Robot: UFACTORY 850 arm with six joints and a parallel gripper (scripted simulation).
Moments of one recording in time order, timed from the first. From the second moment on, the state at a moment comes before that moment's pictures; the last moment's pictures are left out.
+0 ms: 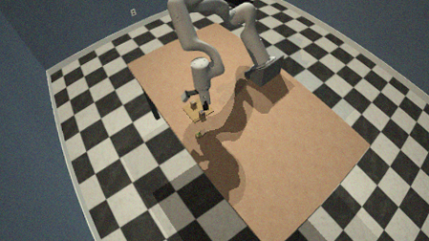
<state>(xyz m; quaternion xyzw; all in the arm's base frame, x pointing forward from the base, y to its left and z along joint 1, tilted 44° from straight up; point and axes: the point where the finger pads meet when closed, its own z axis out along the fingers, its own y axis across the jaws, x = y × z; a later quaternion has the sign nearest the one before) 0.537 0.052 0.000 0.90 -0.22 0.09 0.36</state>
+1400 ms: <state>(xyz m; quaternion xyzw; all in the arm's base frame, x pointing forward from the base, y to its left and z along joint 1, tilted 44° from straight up) 0.538 -0.001 0.051 0.68 -0.63 0.25 0.27</state>
